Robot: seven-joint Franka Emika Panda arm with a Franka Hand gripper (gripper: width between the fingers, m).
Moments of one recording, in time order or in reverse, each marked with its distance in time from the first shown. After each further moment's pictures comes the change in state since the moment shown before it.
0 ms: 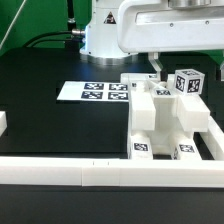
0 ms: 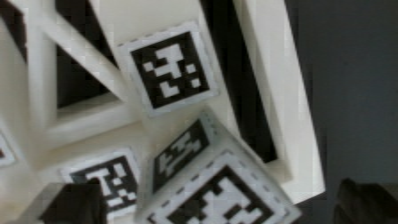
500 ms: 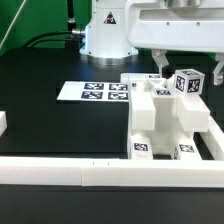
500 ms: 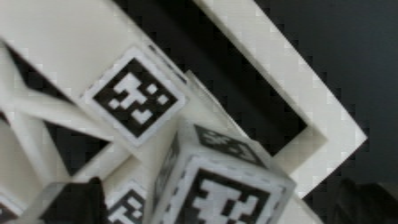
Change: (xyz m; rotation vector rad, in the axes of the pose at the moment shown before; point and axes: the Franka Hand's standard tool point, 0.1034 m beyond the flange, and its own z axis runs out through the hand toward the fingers) arm 0.001 0.004 -0.001 0.002 0.000 0.496
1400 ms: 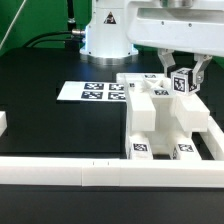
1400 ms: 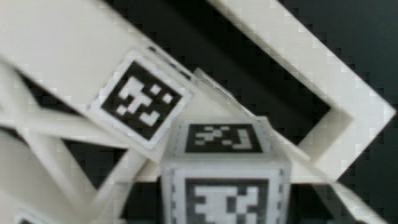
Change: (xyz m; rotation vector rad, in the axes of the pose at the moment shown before) arm 0.002 0.007 0.000 -0.025 -0.011 0.310
